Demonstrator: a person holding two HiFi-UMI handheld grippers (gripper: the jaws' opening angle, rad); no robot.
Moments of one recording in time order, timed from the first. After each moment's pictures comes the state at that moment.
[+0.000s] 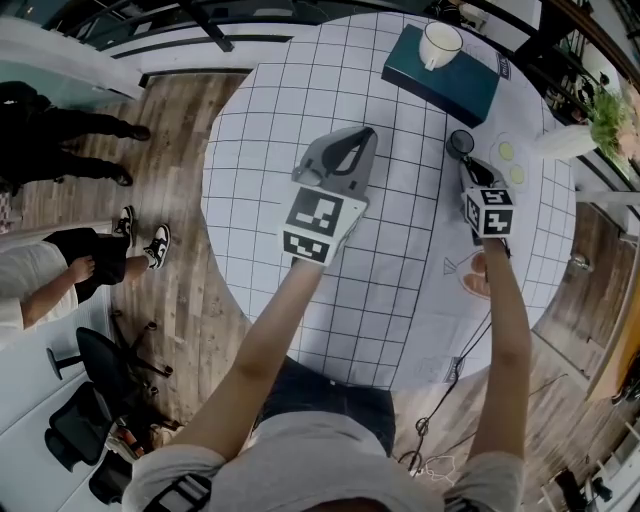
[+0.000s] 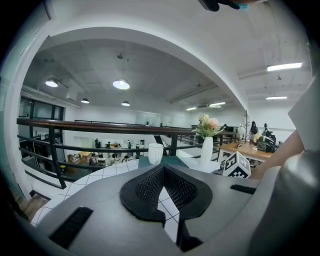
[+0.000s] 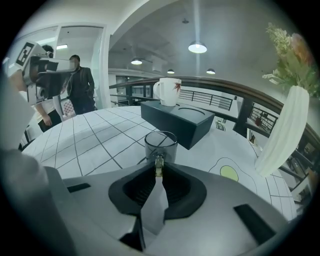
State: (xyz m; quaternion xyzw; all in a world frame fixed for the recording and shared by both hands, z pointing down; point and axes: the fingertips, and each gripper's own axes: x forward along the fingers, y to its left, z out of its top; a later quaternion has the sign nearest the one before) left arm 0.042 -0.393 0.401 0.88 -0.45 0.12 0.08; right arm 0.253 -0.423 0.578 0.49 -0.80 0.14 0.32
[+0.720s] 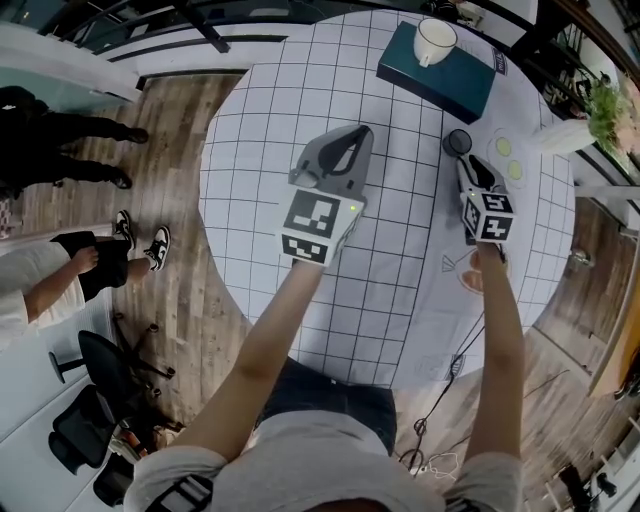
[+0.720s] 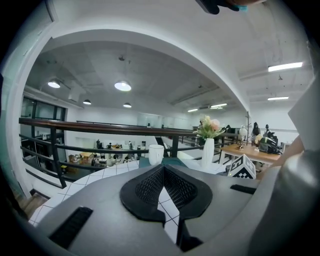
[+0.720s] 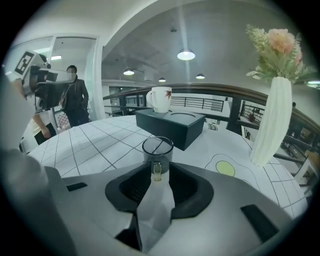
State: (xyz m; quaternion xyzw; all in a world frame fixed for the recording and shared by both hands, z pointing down) left arm 0.044 -0.394 0.400 0.88 -0.46 0.10 0.07; right arm 0.258 -0.418 0.569 0.53 -0.80 0.15 0.26
